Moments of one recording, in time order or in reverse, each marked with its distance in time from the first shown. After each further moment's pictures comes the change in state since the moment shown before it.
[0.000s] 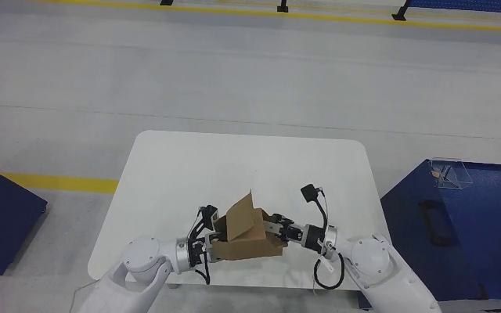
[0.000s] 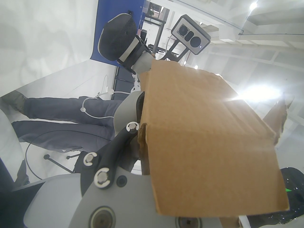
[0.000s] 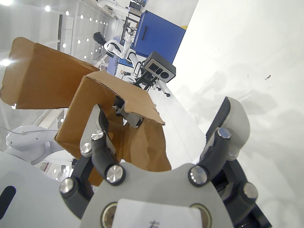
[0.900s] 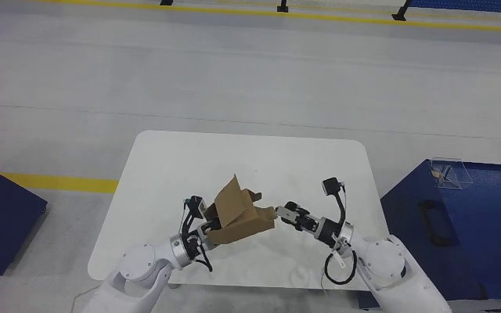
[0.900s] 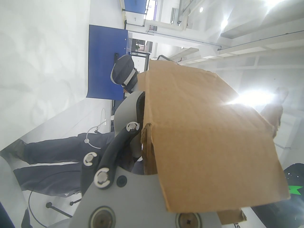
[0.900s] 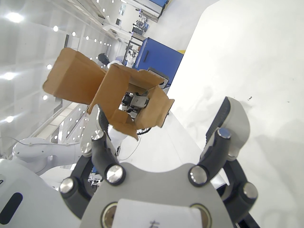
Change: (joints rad) left arm 0.045 -0.014 -0.029 0.000 0.012 -0.203 0.214; right arm -0.085 0.007 0.123 -0.047 0.009 -0.022 -0.076
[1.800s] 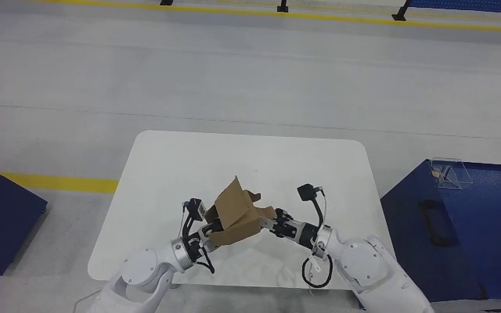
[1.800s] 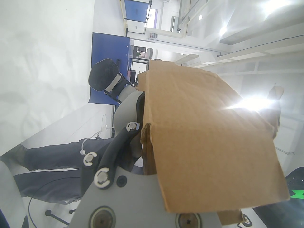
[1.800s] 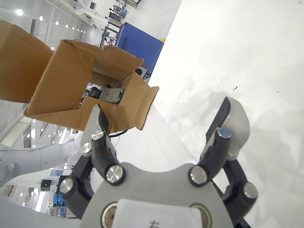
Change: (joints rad) left arm 0.028 -0.009 0.002 -0.022 0.038 -0.002 0.043; right arm 0.082 -0.032 -0.150 0.024 -0.211 0.103 -0.057
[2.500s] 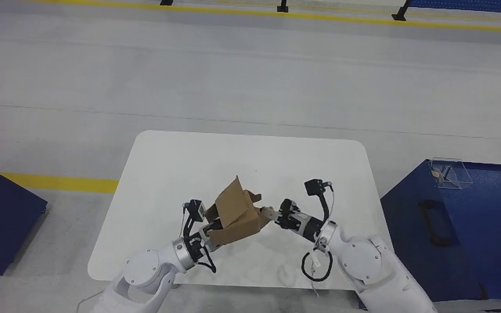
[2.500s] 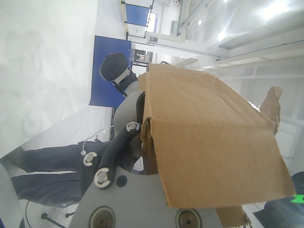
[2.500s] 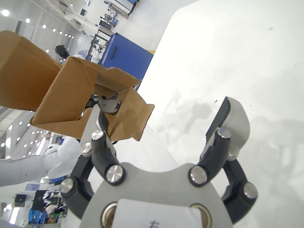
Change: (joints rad) left arm 0.005 -0.009 0.004 0.011 -0.003 -0.003 0.023; right arm -0.021 -0.002 0.052 -0.029 -0.151 0.031 -0.112
